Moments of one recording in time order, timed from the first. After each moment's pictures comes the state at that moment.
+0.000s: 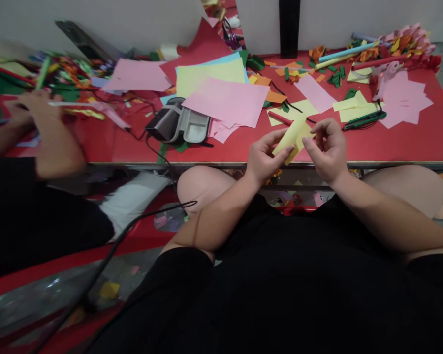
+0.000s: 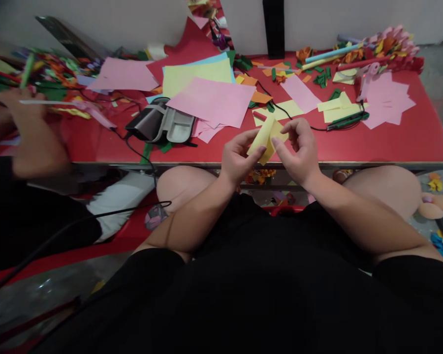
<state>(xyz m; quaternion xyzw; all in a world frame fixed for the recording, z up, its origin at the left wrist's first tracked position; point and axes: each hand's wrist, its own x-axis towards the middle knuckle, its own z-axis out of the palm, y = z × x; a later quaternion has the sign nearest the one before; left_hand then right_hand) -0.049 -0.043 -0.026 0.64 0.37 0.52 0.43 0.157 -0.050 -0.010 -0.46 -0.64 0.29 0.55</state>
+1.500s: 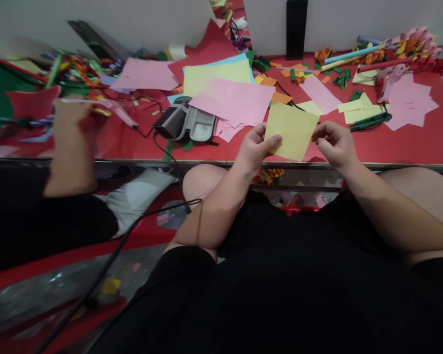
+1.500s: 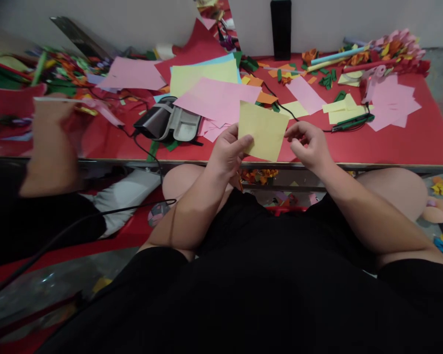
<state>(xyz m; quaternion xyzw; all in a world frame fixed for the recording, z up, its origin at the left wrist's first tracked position) -0.082 -0.009 -0.036 0.50 0.31 0.54 0.60 0.174 -0.021 -0.010 -0.45 -0.65 0.32 0.51</state>
